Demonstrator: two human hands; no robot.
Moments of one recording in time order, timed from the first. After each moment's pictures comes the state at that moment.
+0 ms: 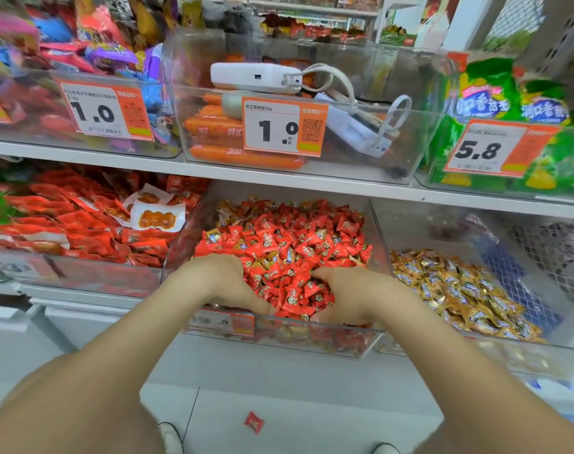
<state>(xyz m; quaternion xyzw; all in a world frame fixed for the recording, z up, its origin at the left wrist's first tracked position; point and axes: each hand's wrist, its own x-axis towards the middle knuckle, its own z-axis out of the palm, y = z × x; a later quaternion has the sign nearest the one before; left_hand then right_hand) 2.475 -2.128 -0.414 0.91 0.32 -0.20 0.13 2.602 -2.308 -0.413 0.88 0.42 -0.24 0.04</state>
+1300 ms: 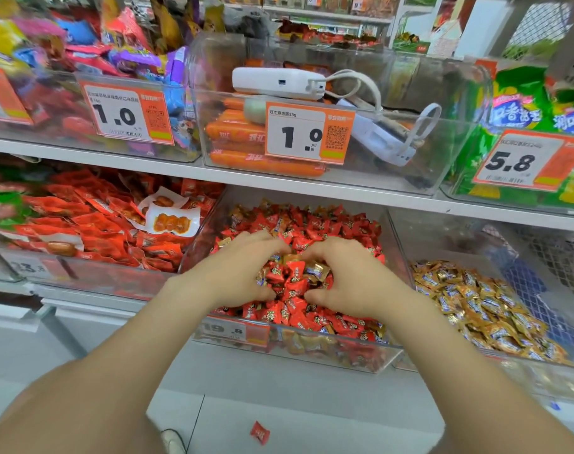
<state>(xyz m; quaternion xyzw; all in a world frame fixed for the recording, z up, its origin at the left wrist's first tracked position) 2.483 -2.093 -0.440 0.99 0.09 0.04 0.14 2.613 -2.277 -0.425 0.84 0.52 -0.03 -0.13</state>
